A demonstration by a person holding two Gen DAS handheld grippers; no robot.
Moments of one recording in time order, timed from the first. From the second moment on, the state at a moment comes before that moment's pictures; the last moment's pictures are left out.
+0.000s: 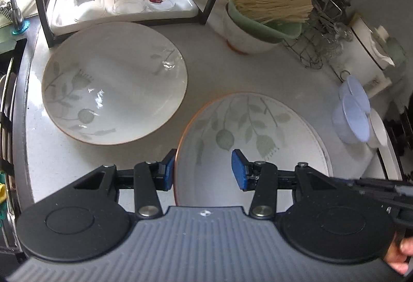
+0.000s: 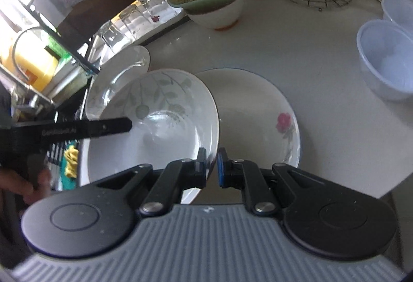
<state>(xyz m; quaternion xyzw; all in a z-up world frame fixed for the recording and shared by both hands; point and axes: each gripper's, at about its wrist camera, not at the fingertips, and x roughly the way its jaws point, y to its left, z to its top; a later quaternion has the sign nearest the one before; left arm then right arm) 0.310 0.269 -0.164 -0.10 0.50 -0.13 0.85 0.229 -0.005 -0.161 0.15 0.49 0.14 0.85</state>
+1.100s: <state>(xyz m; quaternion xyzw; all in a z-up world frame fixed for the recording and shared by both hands) 0.298 0.197 -0.170 -0.02 0.51 -0.04 0.86 0.244 -0.055 -0.179 0.12 0.49 0.18 0.84</state>
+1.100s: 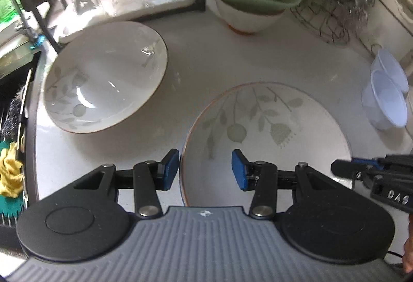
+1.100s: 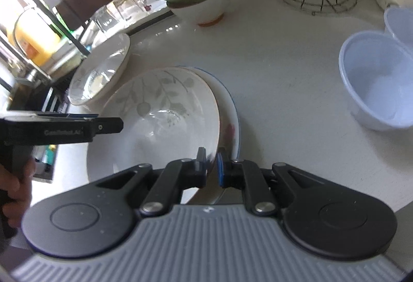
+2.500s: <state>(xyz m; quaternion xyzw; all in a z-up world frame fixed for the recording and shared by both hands) 0.128 0.116 0.002 -0.15 0.36 0.00 0.92 0.132 -0.157 -0.028 0.09 0.27 0.25 0.93</state>
